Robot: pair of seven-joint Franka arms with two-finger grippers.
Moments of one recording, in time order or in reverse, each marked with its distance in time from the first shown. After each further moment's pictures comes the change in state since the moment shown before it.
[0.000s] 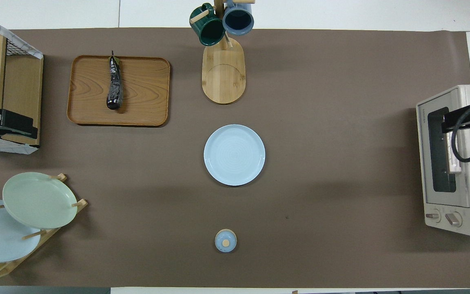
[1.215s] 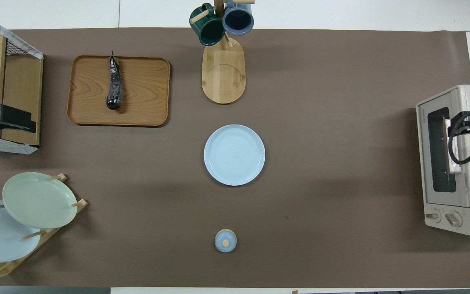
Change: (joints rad) left arm 0.000 0.000 0.001 0.000 0.000 0.042 0.000; right arm -0.023 -0.027 -0.006 -0.100 0.000 0.083 0.000
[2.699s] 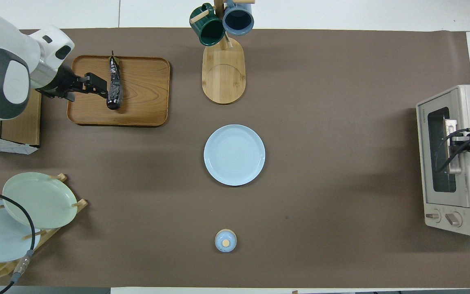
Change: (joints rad) left arm -0.030 0.455 -0.015 0.074 -0.081 0.356 -0.009; right arm -0.089 -0.017 -0.002 -0.280 -0.071 0.266 0.004
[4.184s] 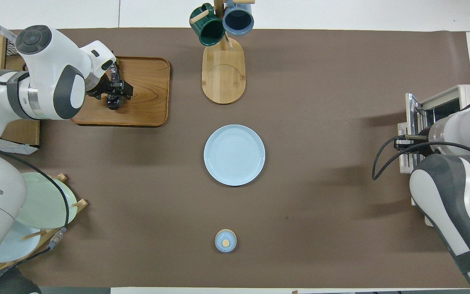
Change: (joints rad) left arm -0.040 0.188 -0.002 0.011 0.105 0.205 -0.002; right arm 0.126 -0.007 0.035 -0.165 0.039 0.198 0.172
